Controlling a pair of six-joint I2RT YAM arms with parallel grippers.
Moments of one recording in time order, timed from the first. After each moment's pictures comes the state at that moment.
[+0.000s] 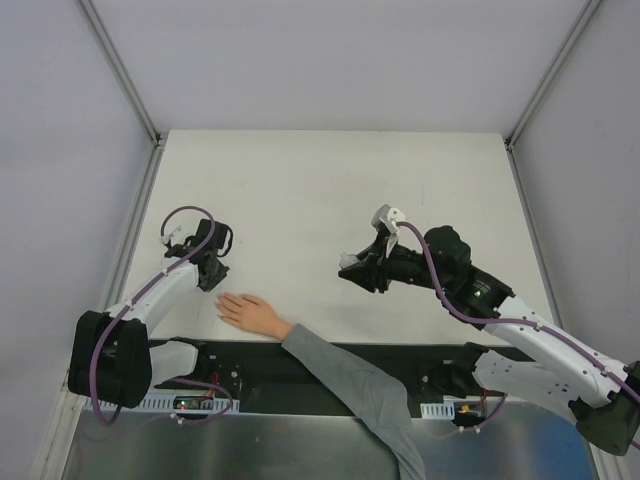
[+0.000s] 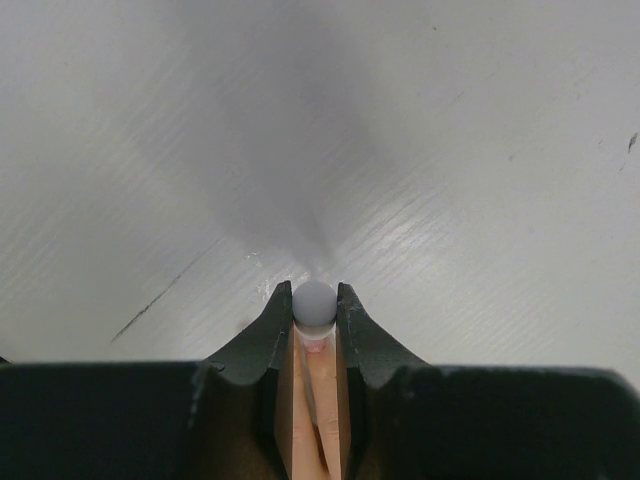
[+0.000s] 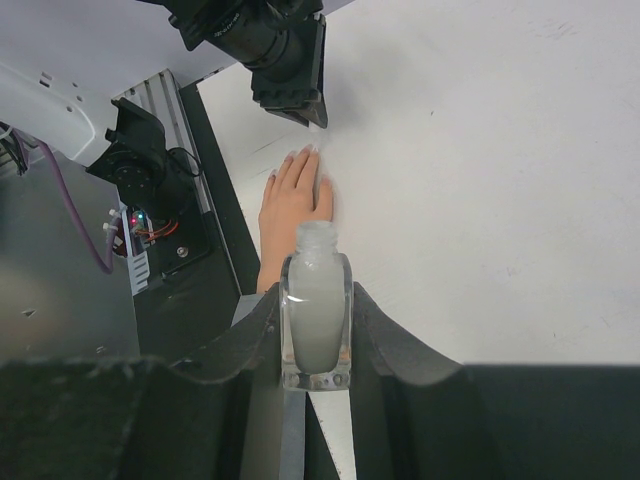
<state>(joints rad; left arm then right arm) -0.21 1.18 0.63 -0.68 -0.39 -0.99 0.85 0.85 0.77 -0.13 -0.40 0.17</state>
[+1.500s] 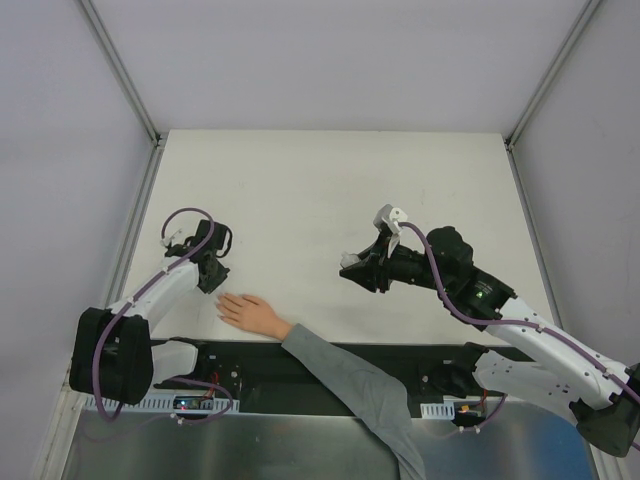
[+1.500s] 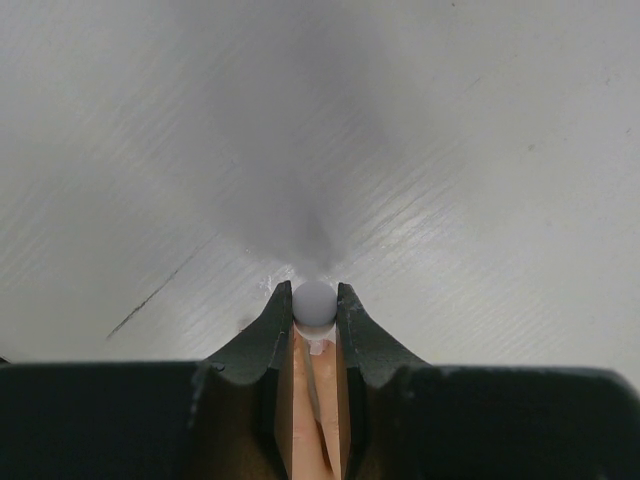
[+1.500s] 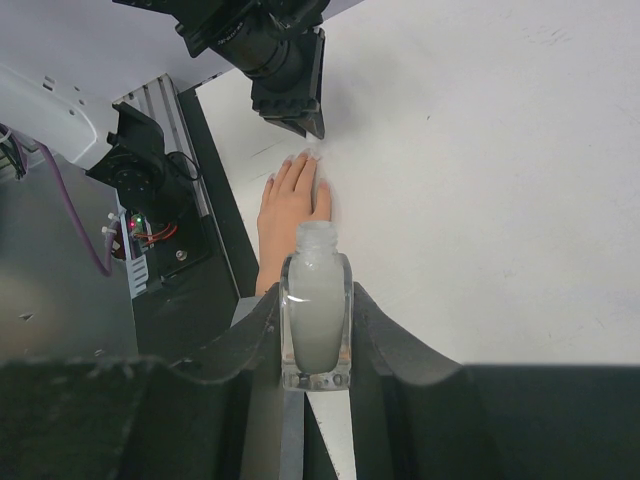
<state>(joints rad) -0.19 1.20 0.62 -0.68 -0.35 -0.99 0.85 0.84 0.77 -0.13 -0.39 0.17</state>
